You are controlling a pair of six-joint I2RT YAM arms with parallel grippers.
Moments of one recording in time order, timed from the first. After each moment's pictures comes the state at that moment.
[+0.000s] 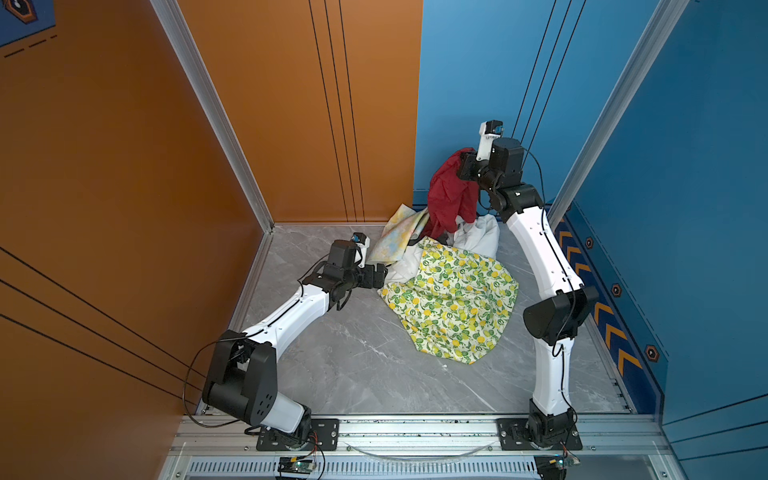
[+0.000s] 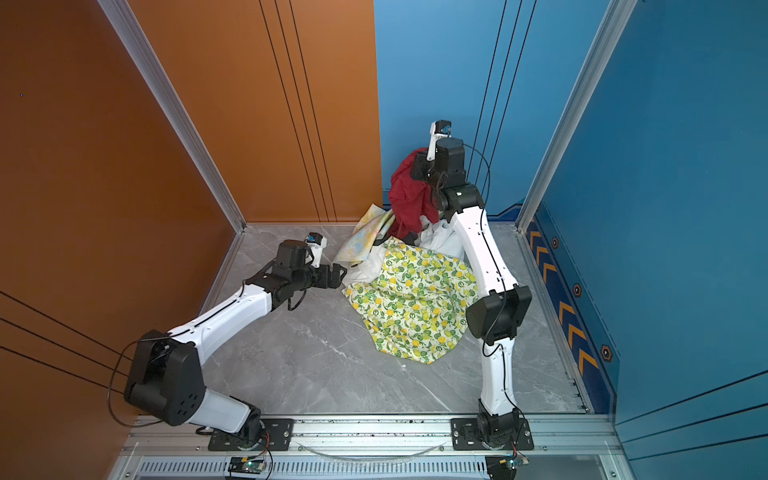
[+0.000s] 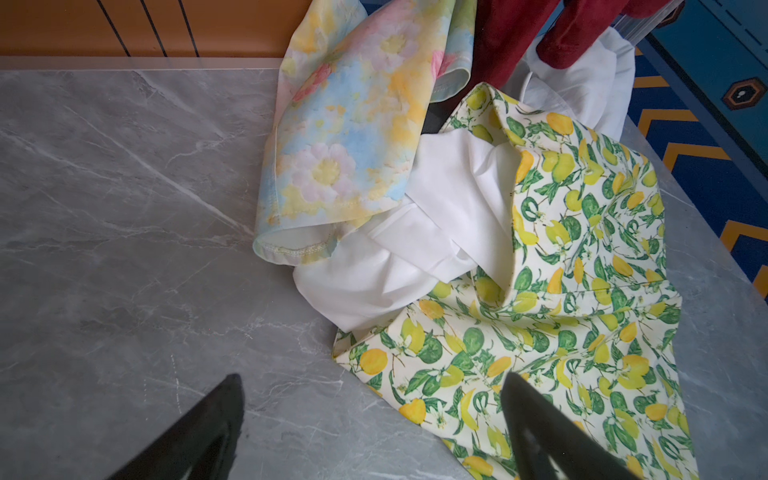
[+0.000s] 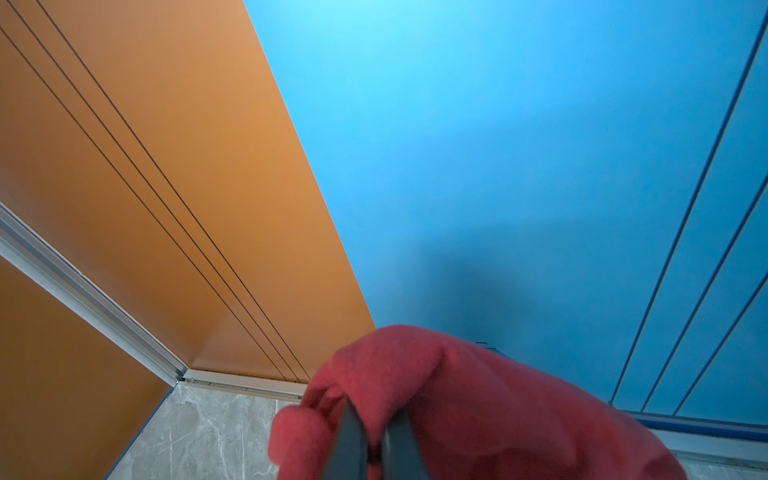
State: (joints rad) left arm -0.35 1.49 1.06 -0.22 0.14 -0.22; right arm 0.28 2.09 2.45 -0.45 -0.01 0.27
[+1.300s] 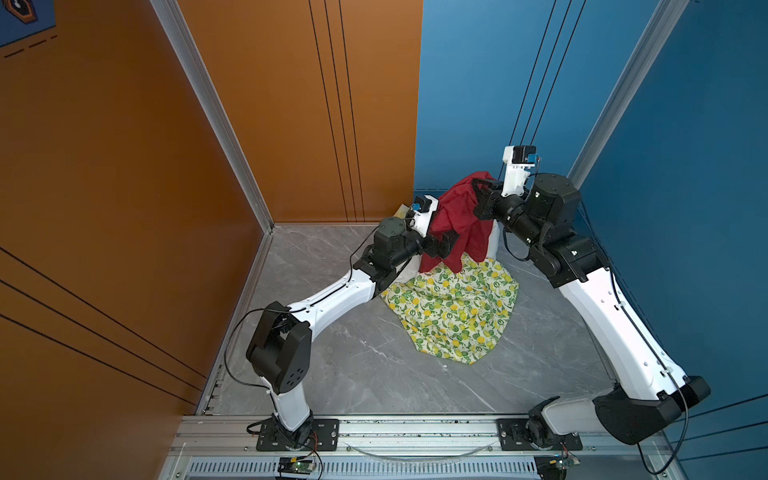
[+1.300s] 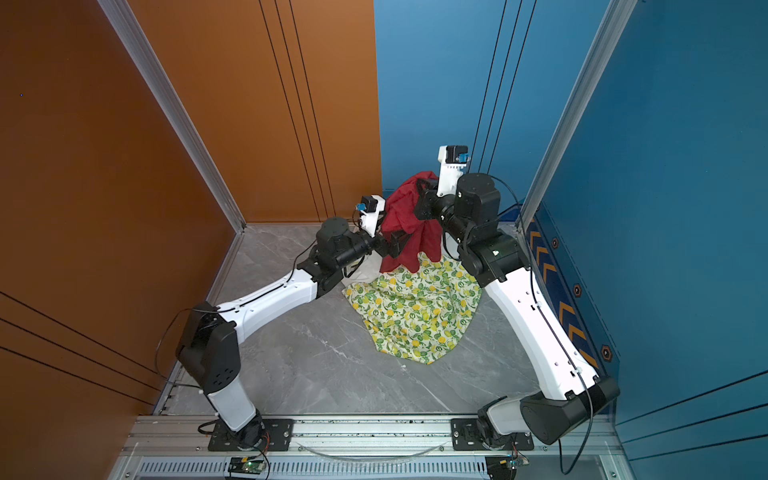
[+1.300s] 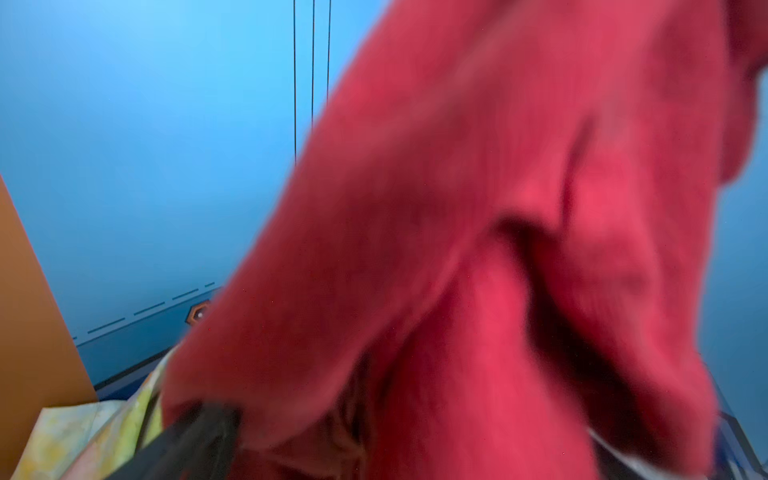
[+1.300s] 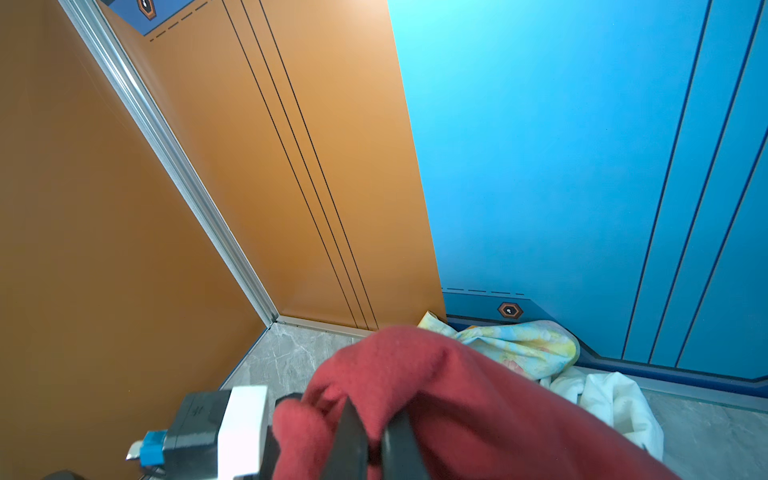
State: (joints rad) left arm -0.64 1.79 1.46 0.41 0.25 -0.14; right arm 0.44 1.40 1.73 -0.38 0.01 0.28
